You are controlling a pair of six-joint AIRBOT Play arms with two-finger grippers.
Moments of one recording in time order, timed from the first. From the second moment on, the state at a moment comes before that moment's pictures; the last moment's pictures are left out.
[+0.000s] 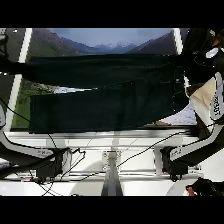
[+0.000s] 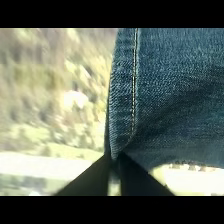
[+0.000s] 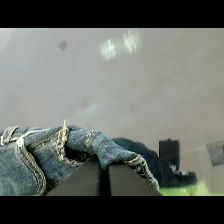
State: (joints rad) left arm 0.38 -1.71 1.59 1.57 -1.09 -1.20; right arm -0.33 -1.77 1.56 -1.22 0.68 1.39
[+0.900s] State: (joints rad) left arm 0.32 -1.42 1.66 1.49 -1.11 -1.34; right arm -0.33 -1.42 1.51 -1.39 1.07 1.40
